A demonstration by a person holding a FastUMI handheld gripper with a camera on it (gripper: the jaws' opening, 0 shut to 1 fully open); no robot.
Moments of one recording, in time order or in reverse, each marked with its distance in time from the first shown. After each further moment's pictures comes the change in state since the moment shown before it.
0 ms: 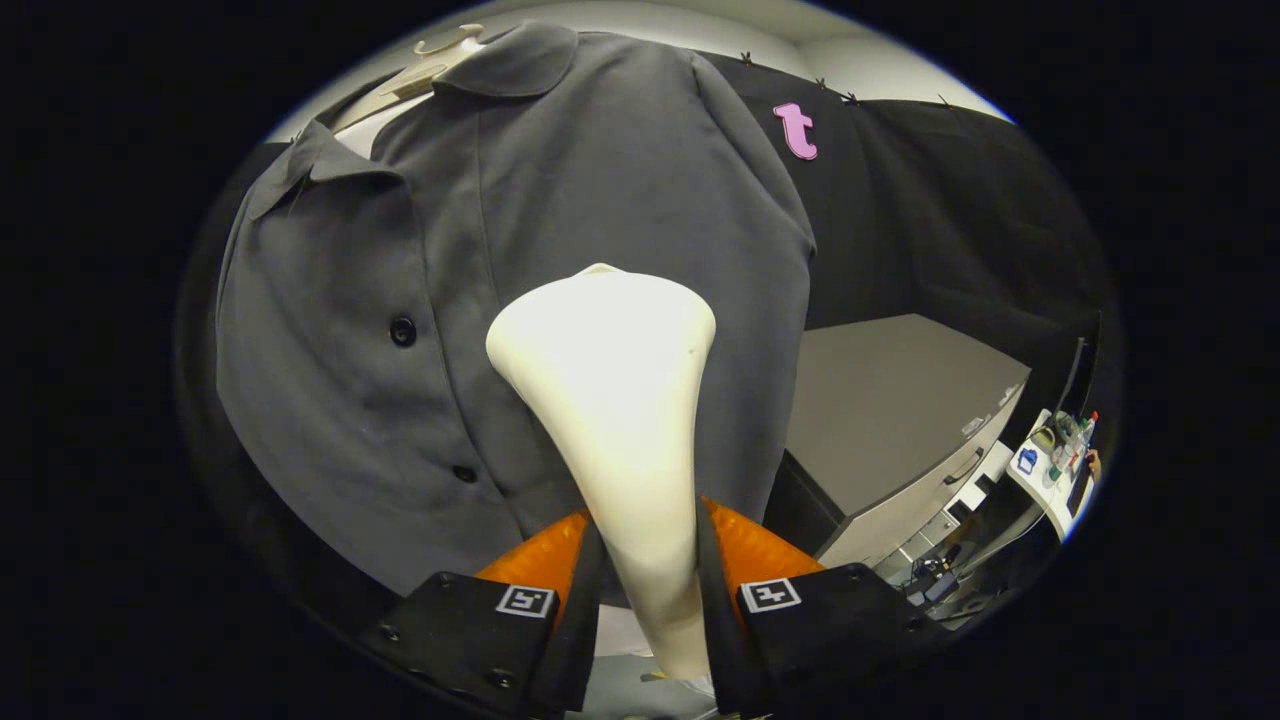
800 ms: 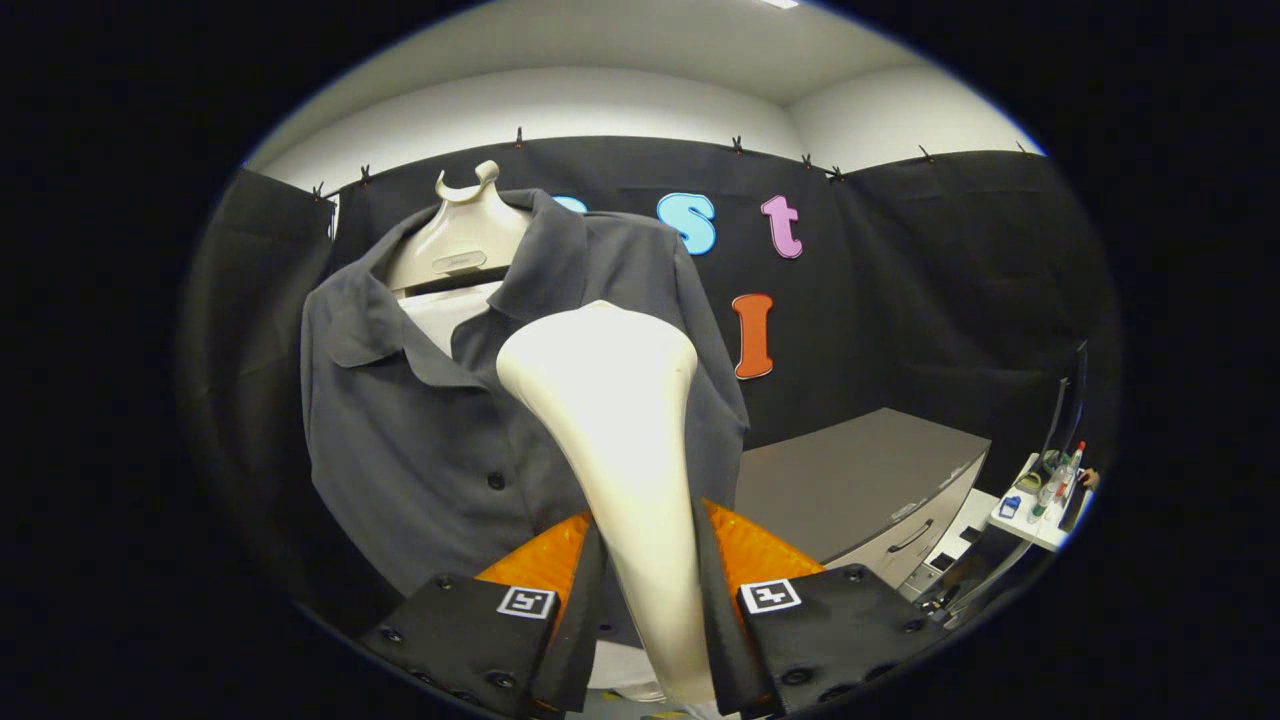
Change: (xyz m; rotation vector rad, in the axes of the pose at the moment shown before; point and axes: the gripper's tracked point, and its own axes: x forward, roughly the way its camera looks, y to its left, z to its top) arm -0.119 -0.003 0.105 -0.005 -0.289 0.018
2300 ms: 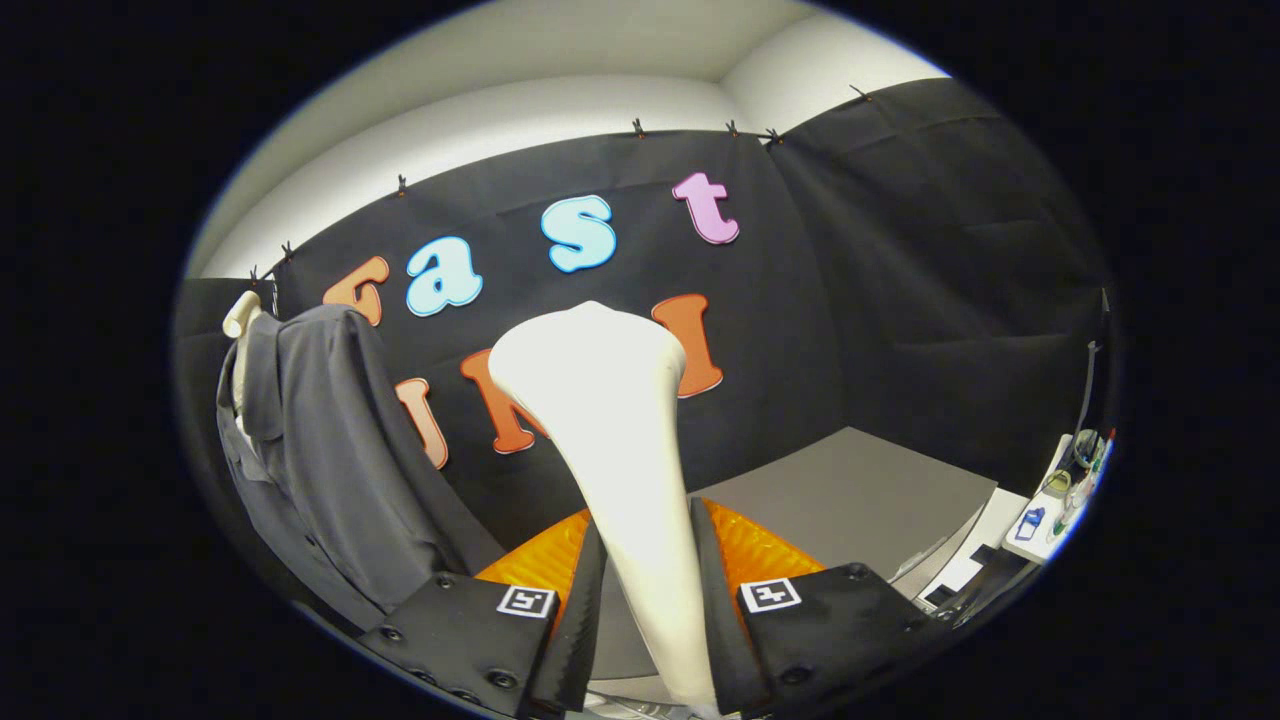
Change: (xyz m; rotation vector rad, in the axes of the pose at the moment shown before) arm 0.091 -0.272 0.071 0.157 -0.049 0.054
